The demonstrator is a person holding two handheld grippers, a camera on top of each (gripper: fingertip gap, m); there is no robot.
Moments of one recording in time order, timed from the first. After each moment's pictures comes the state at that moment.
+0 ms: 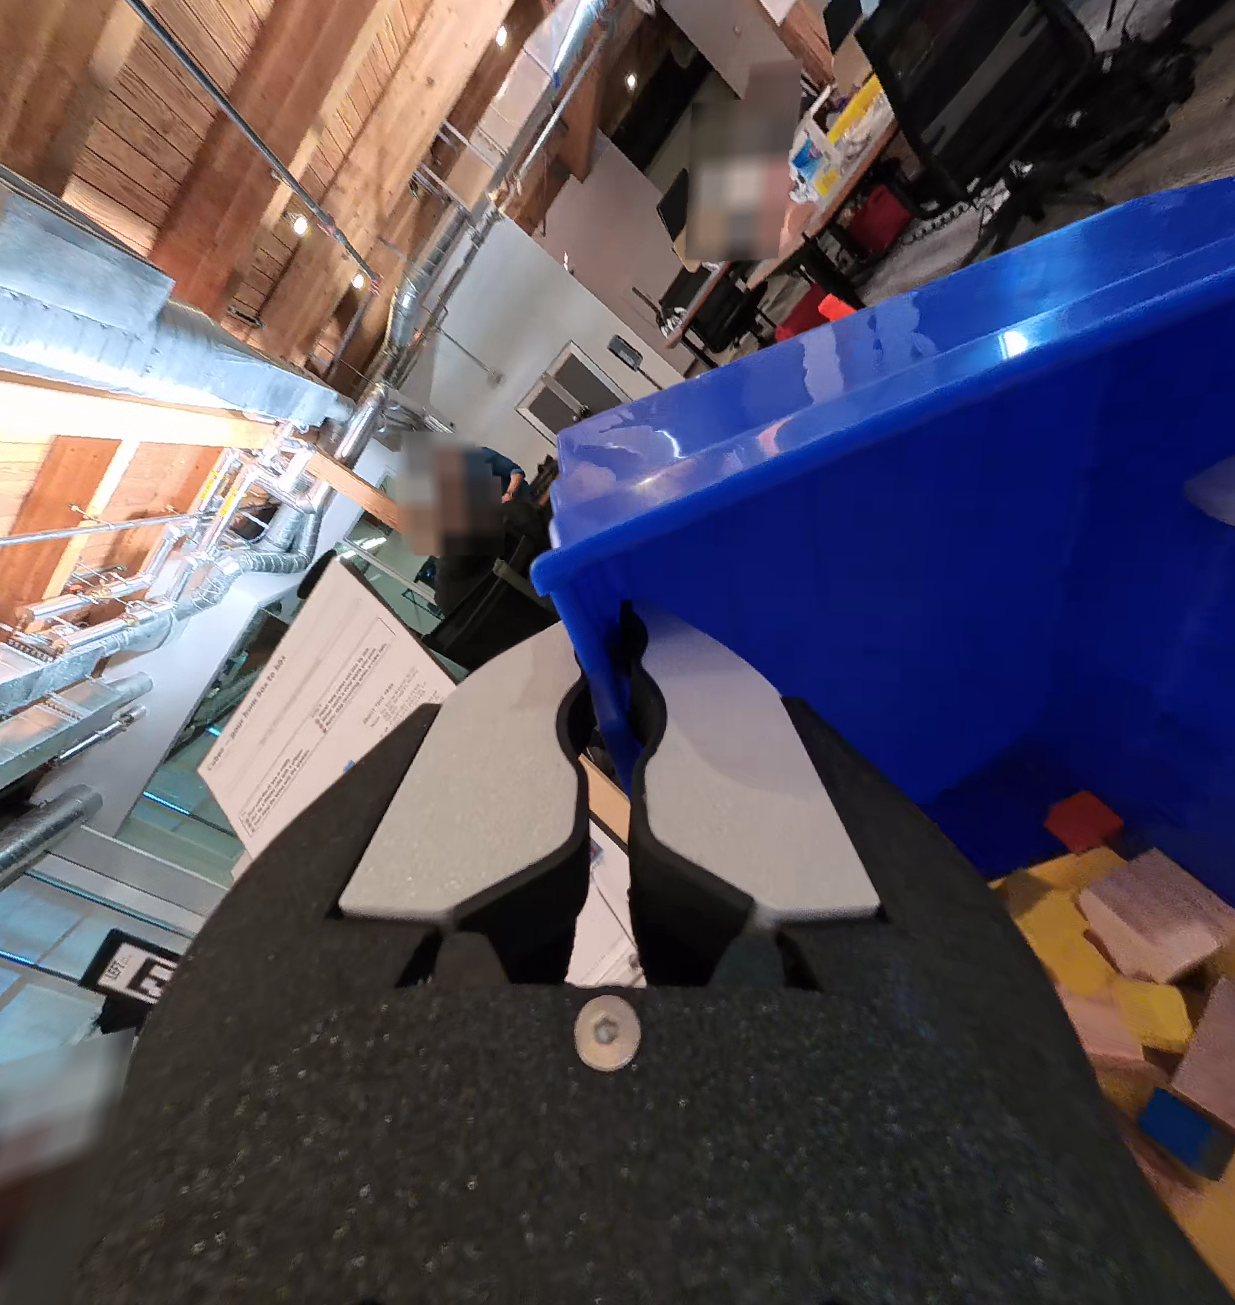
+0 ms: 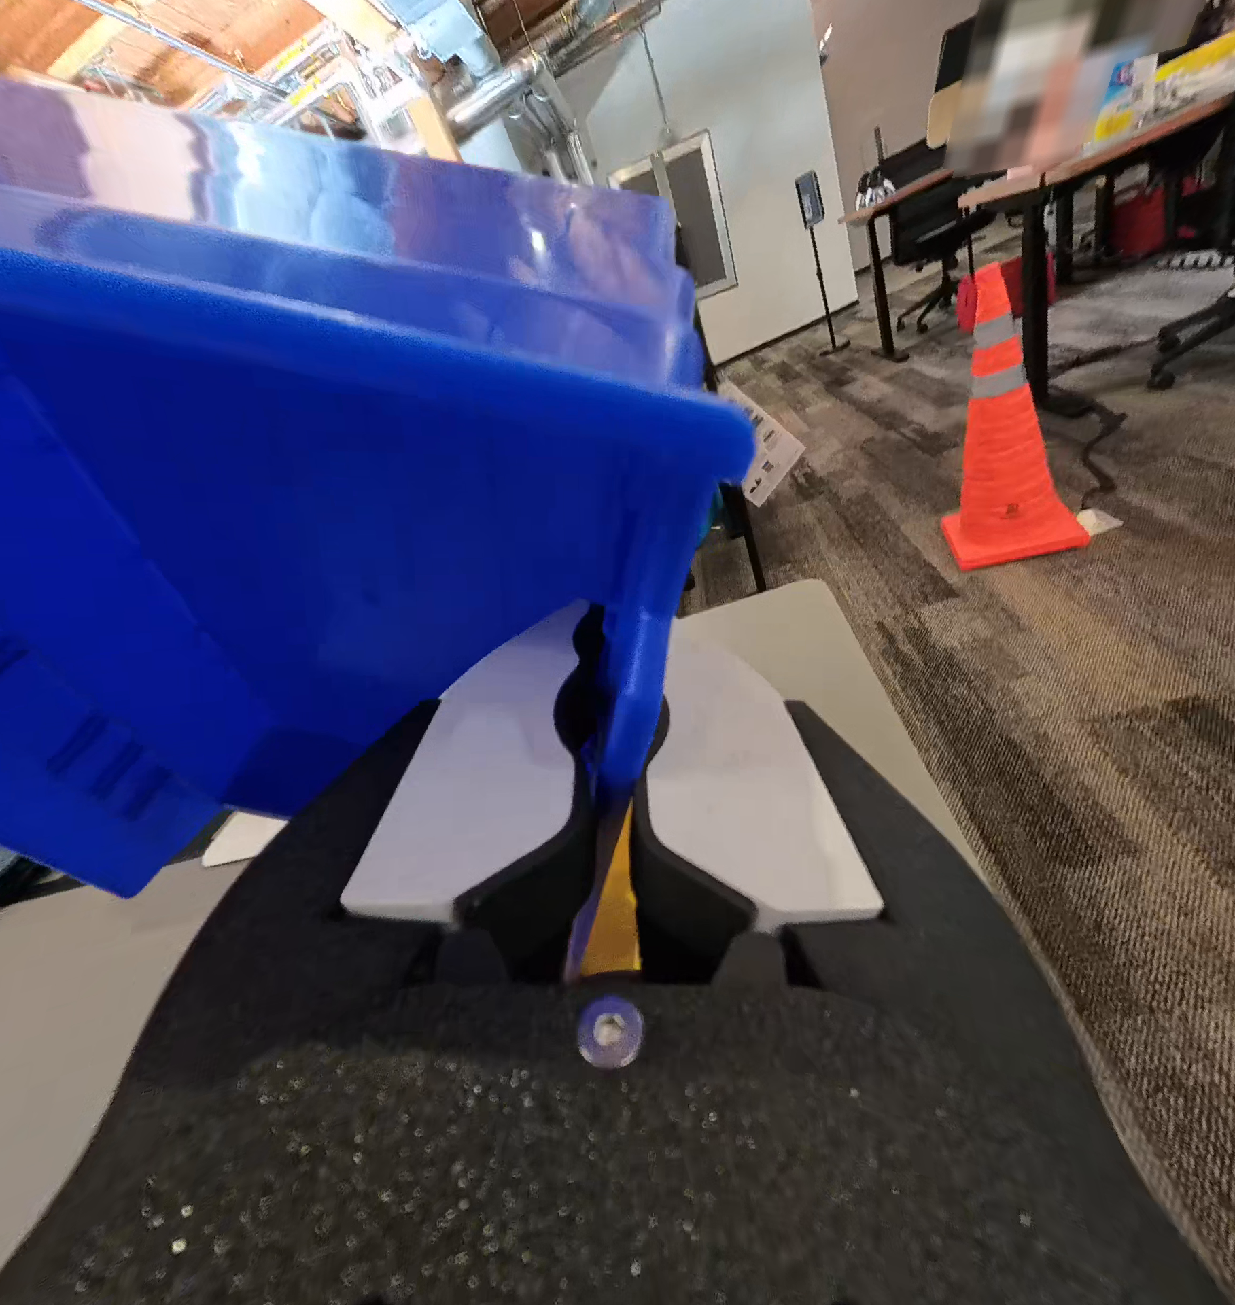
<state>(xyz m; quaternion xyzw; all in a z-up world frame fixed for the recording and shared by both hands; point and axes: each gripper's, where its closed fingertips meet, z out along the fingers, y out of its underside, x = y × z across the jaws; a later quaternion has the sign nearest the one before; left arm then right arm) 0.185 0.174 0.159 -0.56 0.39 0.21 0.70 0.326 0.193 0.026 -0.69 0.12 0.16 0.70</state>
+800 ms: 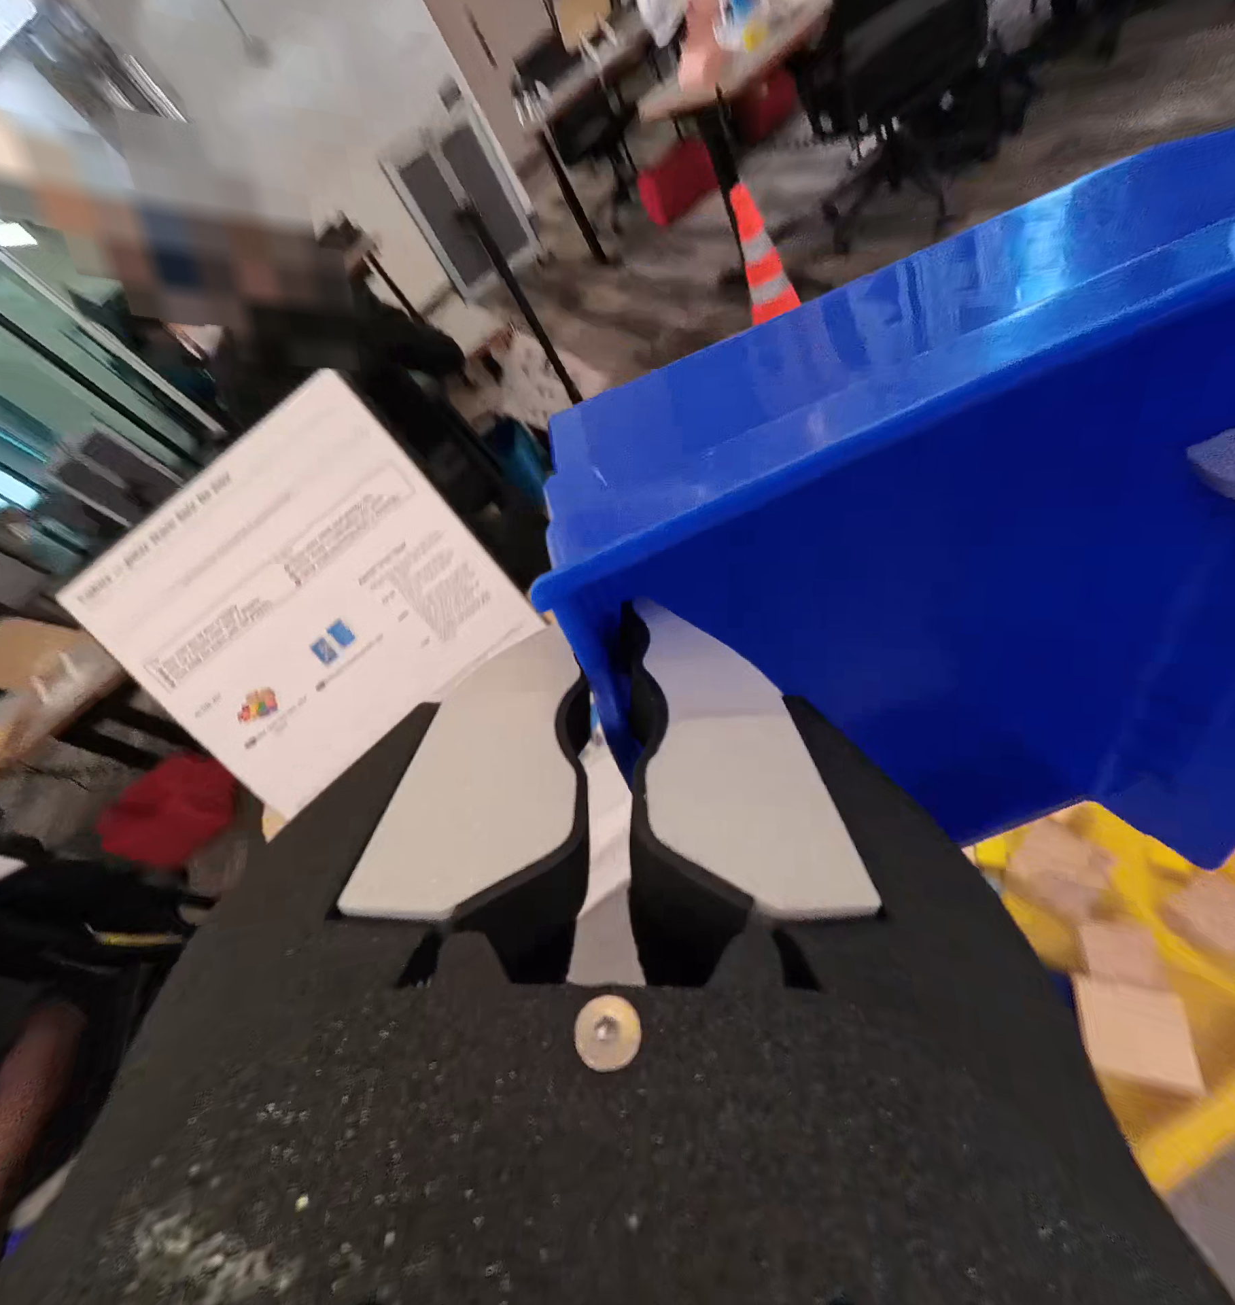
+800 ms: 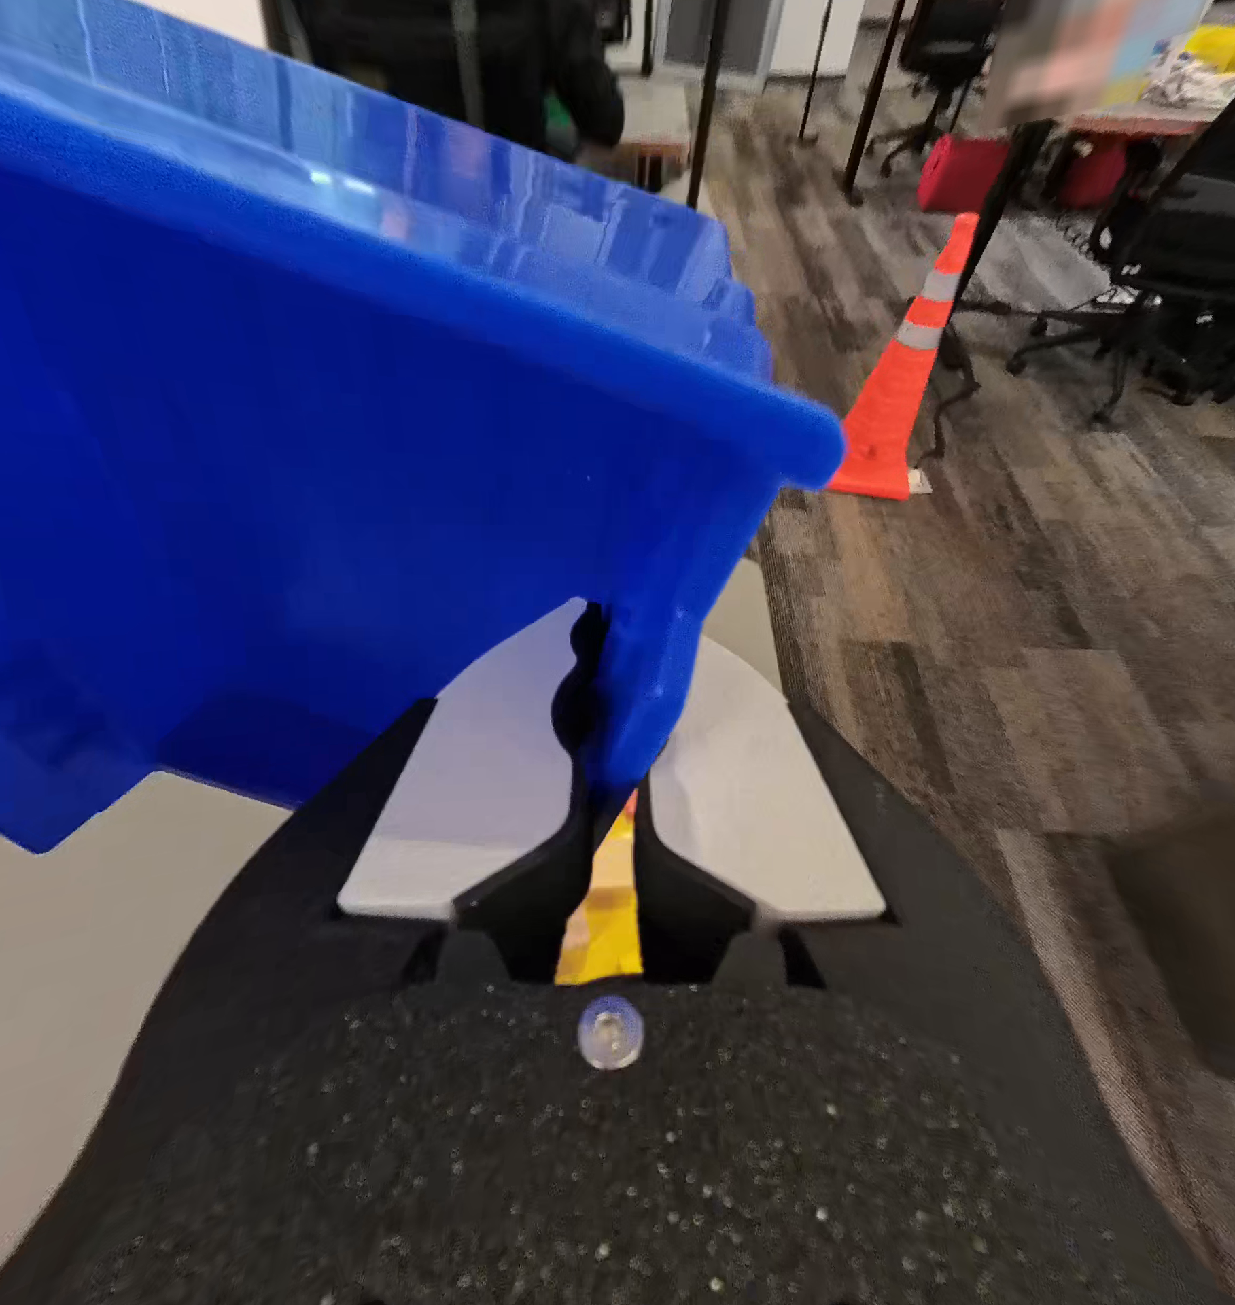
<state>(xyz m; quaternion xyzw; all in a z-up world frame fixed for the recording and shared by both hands) 0.063 0.200 0.284 -0.74 0.35 0.04 0.58 0.236 0.168 0.205 -0.83 -0.01 -0.01 0.55</state>
